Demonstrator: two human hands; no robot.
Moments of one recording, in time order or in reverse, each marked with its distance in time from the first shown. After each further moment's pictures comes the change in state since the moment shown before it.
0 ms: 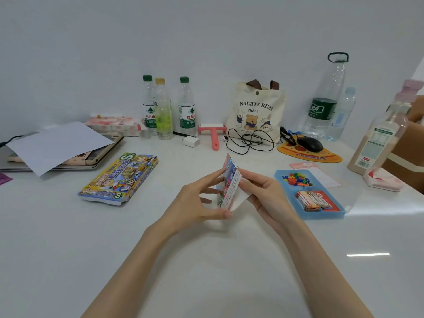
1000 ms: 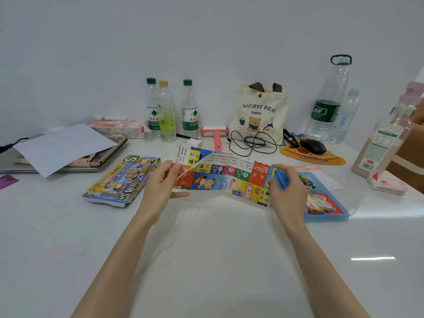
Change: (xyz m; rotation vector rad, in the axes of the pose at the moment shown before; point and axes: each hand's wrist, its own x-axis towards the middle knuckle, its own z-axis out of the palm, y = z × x) left_hand 0.006 -0.011 -0.043 -0.257 0.478 -0.184; right_hand 0.012 0.009 -0.022 -0.729 0.620 -0.299
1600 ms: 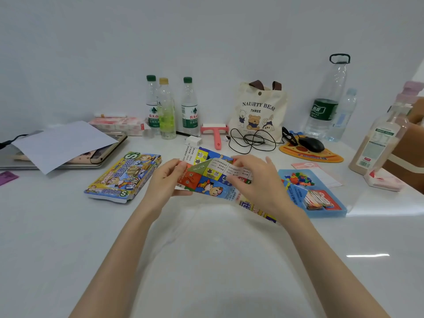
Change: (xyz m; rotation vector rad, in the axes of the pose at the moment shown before) left_hand -0.002 0.003 -0.002 -0.003 -0.095 -0.029; right_hand -0.002 -0.041 0.013 -0.424 -0.451 -0.554
